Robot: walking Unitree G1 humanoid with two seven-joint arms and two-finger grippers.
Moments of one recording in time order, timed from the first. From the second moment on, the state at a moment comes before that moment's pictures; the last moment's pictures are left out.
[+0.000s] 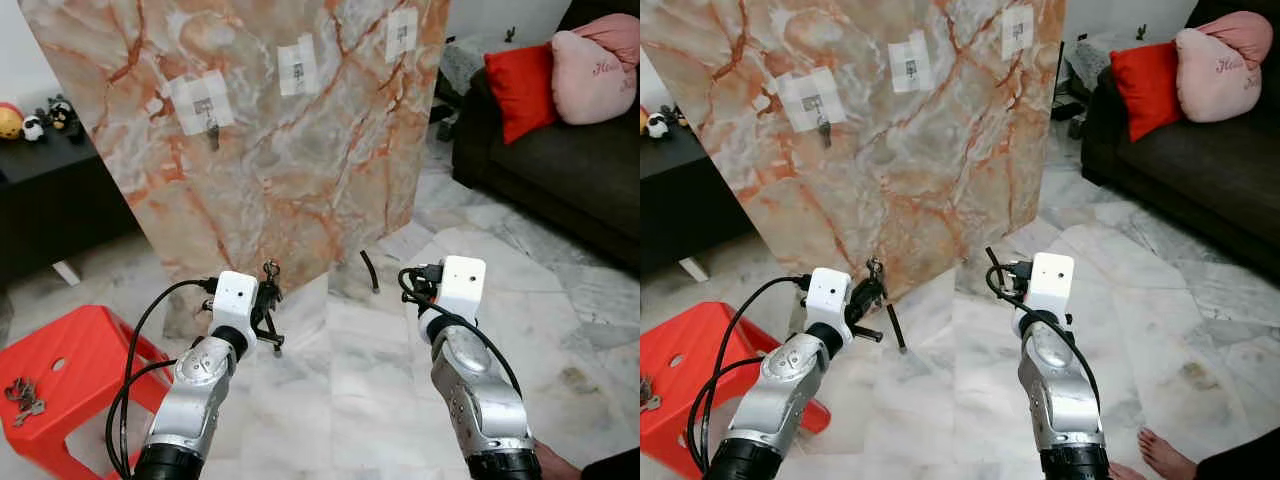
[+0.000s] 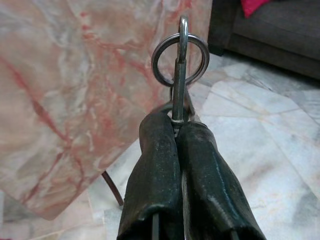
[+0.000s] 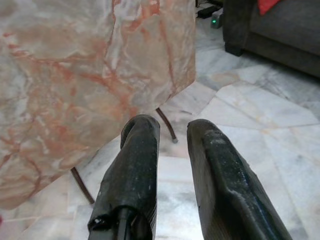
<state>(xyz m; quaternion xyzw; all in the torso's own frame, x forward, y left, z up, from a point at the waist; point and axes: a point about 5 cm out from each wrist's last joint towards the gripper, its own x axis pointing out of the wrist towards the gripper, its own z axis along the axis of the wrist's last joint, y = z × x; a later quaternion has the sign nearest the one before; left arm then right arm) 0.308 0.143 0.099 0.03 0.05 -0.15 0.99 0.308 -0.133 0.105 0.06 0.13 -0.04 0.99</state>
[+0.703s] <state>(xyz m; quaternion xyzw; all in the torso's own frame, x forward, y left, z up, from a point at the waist) 0.307 0.145 0.100 0.04 0.04 -0.15 0.99 0.310 -0.127 0.106 0.07 0.12 -0.04 0.99</state>
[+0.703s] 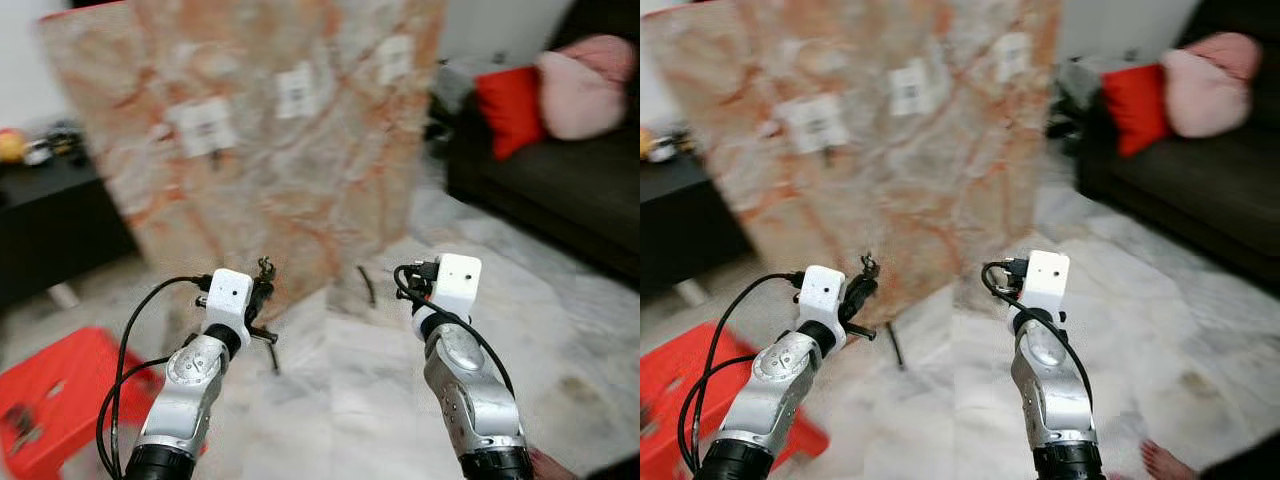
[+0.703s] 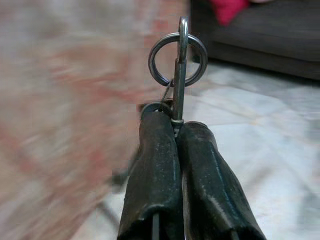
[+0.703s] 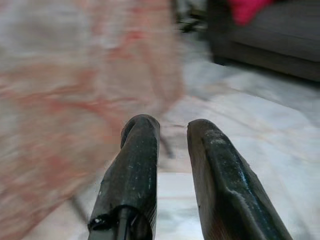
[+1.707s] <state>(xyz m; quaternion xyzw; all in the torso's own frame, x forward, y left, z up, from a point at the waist) 0.309 0.138 0.102 0.04 0.04 -0.15 0.99 0.311 -0.123 0.105 0.04 0.11 -0.01 0.99</state>
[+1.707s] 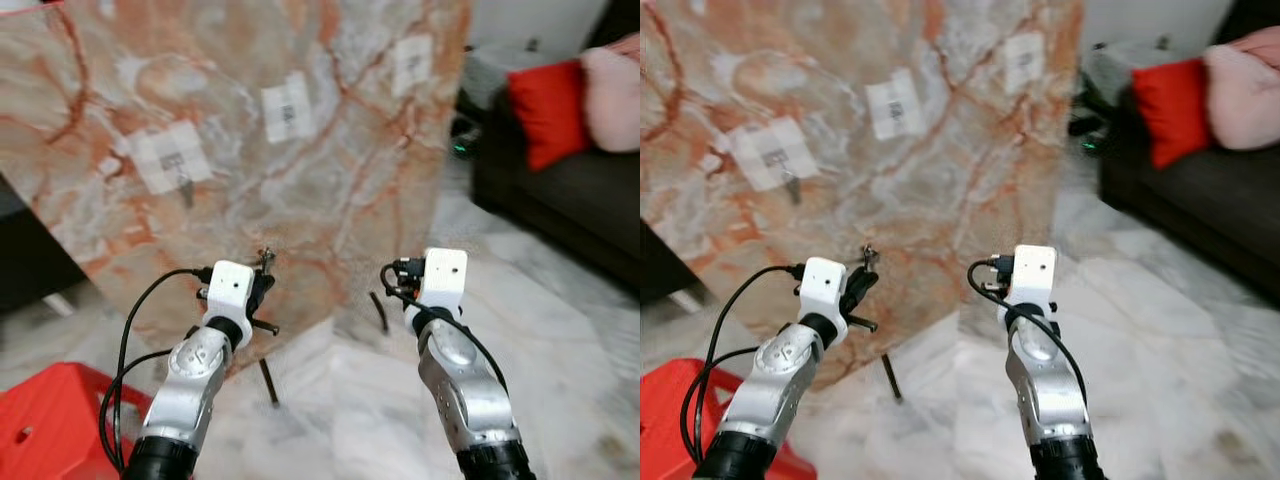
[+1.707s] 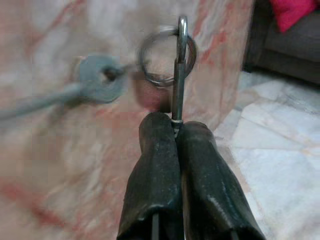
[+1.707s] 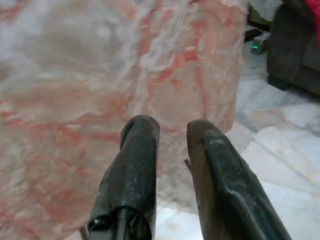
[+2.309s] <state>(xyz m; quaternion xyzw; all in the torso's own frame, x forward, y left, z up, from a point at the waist) 0.309 0.126 0.105 0.04 0.03 -0.17 0.98 0.312 -0.133 0.105 0.04 0.11 -0.03 0.99</state>
